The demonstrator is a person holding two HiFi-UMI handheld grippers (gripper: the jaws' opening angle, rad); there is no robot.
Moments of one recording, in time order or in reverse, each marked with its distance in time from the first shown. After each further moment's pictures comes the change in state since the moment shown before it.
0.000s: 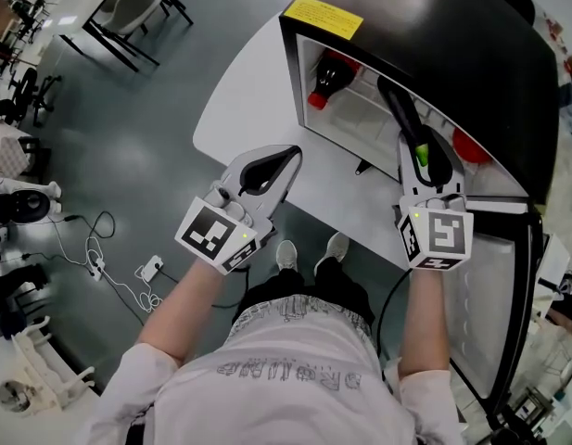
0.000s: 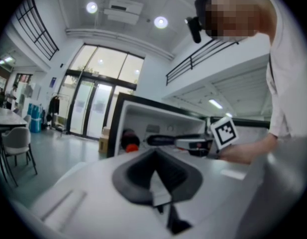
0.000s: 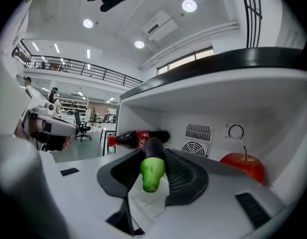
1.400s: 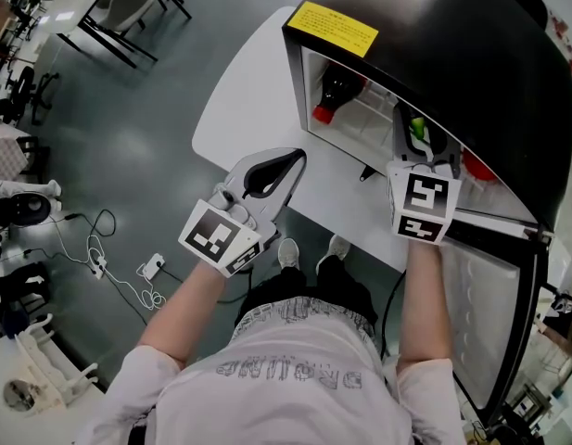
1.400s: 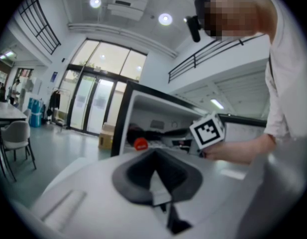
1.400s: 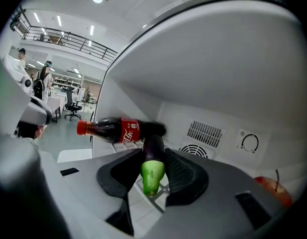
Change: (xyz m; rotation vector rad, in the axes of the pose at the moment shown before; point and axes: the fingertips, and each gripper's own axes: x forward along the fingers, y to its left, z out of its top) left arm 0.018 0.024 -0.015 -0.037 0.031 -0.006; right arm 0.077 -0.013 -0.008 -0.154 0.141 -0.126
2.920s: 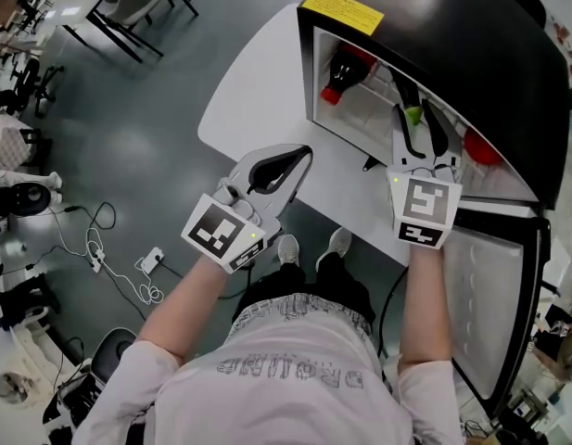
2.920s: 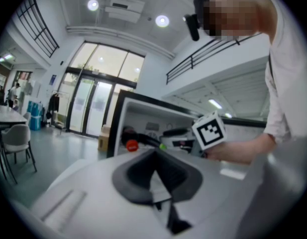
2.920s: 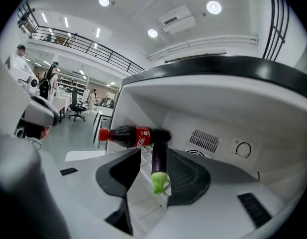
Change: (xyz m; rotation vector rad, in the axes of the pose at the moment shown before) left arm -0.022 -0.026 0.006 0.023 -0.015 -0.005; right arm -0.038 0.021 0.014 -0.040 -0.049 0.036
